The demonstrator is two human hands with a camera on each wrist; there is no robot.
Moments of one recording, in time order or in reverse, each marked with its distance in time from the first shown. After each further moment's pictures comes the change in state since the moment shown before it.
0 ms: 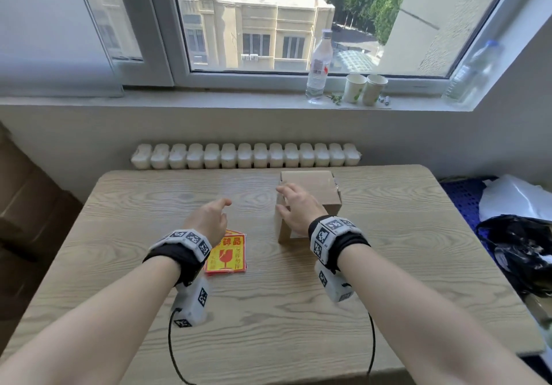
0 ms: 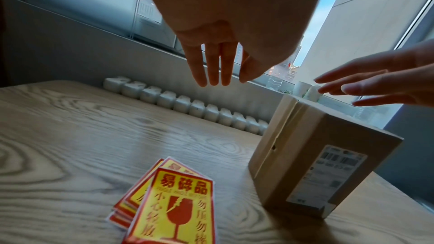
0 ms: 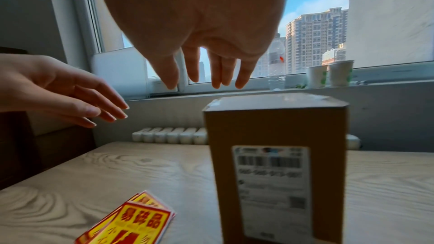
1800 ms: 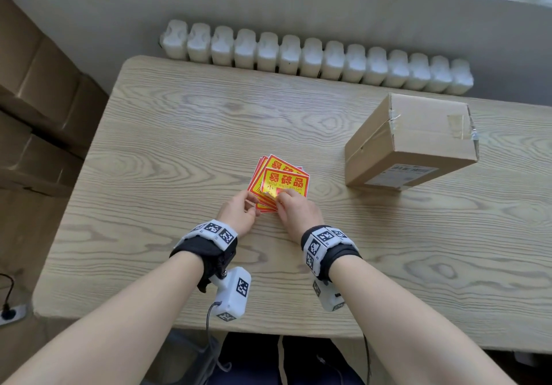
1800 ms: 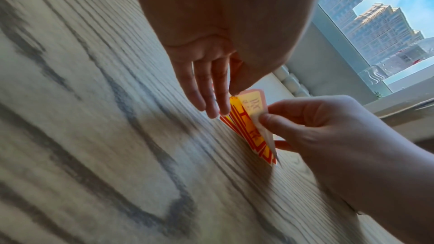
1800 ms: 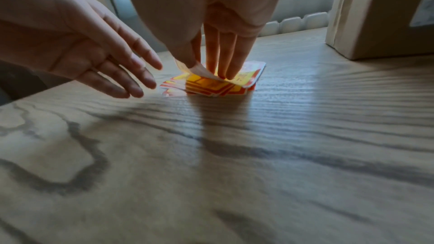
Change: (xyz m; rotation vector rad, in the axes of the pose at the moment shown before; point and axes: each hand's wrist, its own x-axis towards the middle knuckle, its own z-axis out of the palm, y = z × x) left_hand -0.018 -0.144 0.117 -0.614 -0.228 -0.424; right_hand 0.024 -0.044 0.221 -0.016 -0.202 -0.023
